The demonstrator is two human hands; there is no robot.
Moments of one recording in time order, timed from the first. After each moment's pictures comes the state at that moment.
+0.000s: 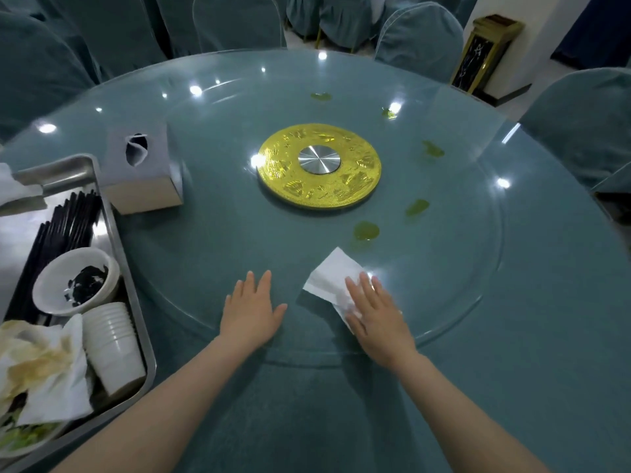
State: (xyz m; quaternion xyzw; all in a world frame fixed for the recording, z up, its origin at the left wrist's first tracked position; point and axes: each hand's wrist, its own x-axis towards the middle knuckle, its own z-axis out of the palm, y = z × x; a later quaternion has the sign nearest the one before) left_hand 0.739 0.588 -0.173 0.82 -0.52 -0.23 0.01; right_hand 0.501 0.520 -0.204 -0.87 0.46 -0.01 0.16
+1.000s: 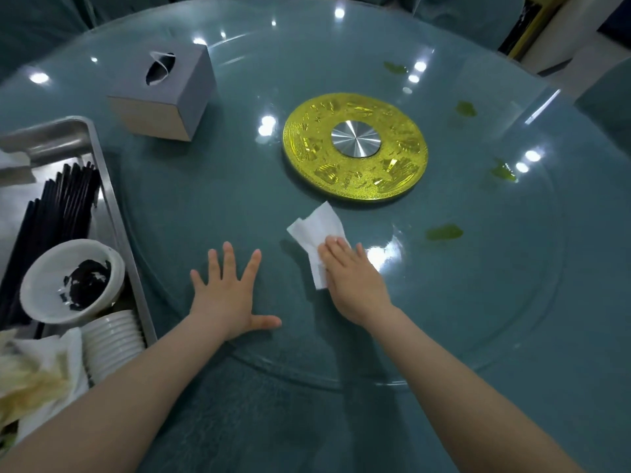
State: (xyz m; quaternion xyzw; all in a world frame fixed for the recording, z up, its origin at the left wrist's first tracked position) left_hand 0.841 0.568 -0.199 0.79 -0.56 -0.21 -0.17; right_hand 0.635 0.458 -0.204 -0.91 0.39 0.02 0.13
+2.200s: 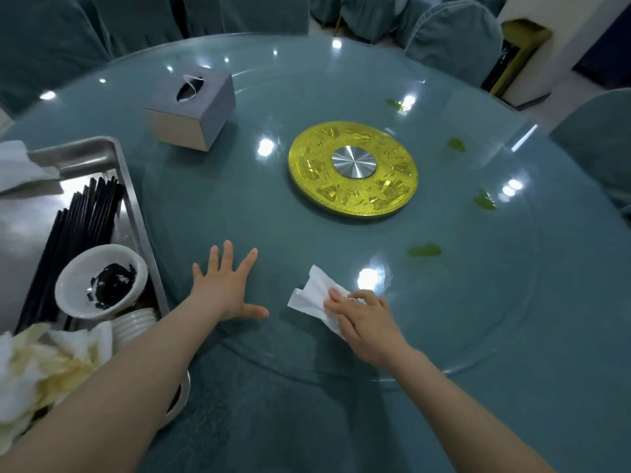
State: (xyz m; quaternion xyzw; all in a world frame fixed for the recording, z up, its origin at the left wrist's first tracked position) left_hand 0.877 0.562 -0.191 0.79 -0.55 -0.22 -0.16; right_hand 0.595 0.516 -0.179 -0.88 0.40 0.03 0.23
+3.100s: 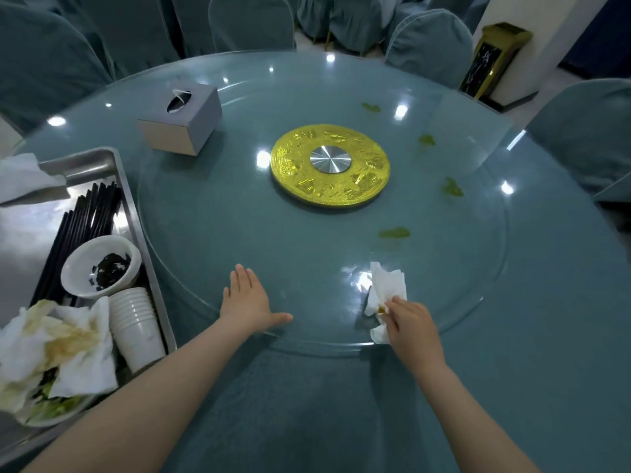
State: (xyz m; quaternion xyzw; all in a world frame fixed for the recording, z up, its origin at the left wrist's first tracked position) left_hand 0.768 0.598 -0.176 0.82 -0.49 -0.27 -0.09; right_hand 0.477 0.541 -0.181 -0.82 0.54 -0.12 0.14
